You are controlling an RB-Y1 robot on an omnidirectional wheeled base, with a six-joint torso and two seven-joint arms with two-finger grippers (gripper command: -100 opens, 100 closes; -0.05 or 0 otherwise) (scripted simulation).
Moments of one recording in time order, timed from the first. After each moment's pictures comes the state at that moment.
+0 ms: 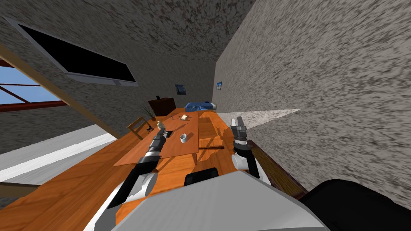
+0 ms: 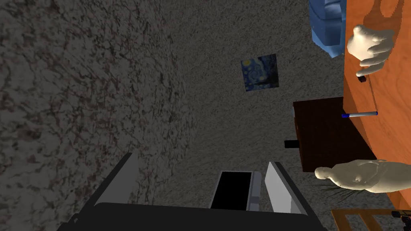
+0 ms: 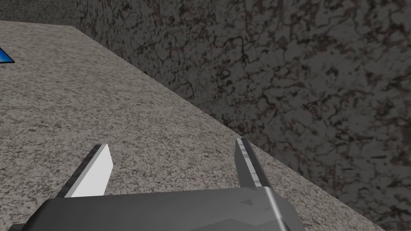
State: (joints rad) left arm 0.44 0.28 0.01 -2.13 0.16 -0.17 -0.21; right arm 0.49 -0.04 -0.02 -2.27 0.02 -0.61 0.12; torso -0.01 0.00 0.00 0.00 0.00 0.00
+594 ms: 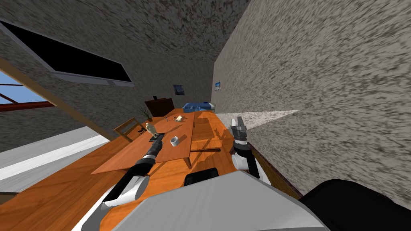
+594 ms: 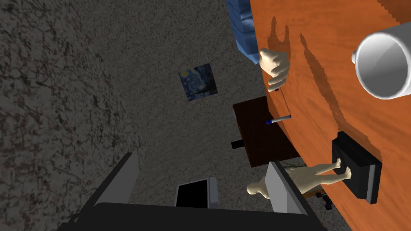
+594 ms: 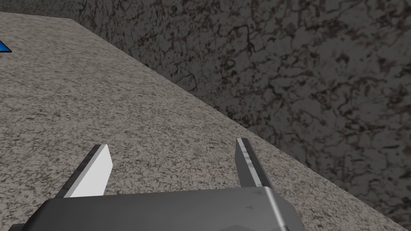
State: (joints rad) left arm 0.43 0.42 0.06 -1.97 0.31 0.00 -0.25; right arm 0.49 -0.04 -0.02 -2.27 0.02 -0.61 0.12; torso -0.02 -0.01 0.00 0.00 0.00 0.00
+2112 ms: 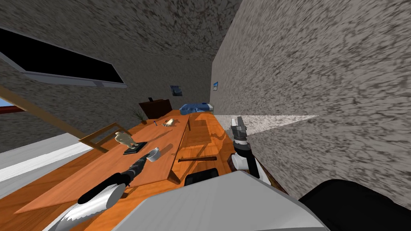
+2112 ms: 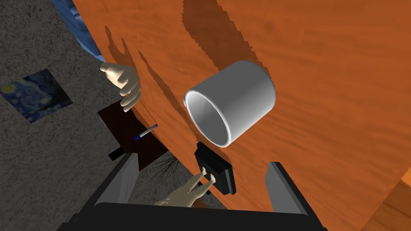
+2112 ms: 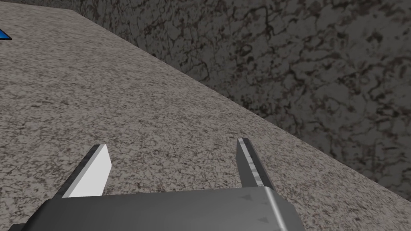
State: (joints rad) left arm 0.38 0.65 0.16 -1.56 0.61 0.40 -0.36; right arm 0.49 -0.04 -0.02 -2.27 0.02 -0.61 0.12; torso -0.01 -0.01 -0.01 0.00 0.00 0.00
